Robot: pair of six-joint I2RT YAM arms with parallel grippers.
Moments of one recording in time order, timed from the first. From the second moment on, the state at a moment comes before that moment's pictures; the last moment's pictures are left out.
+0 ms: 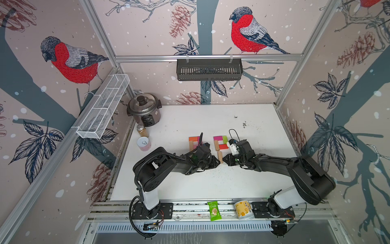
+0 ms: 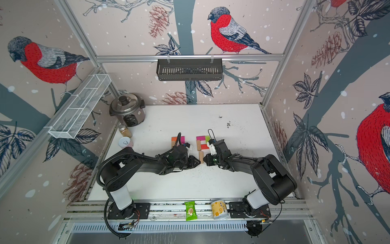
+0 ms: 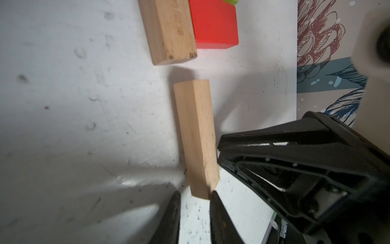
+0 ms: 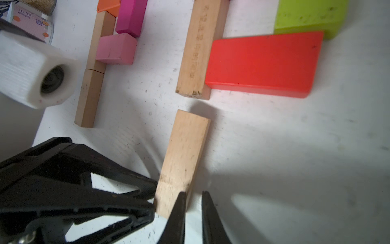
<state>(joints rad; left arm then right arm) -0.85 1.80 0.70 0.40 0.31 -0.97 0.55 1.51 0.53 0.11 -0.37 0.42</state>
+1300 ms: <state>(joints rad) -0.83 1.78 0.71 0.35 0.26 -0.96 0.56 1.52 0.54 0.11 -0.31 0.42</state>
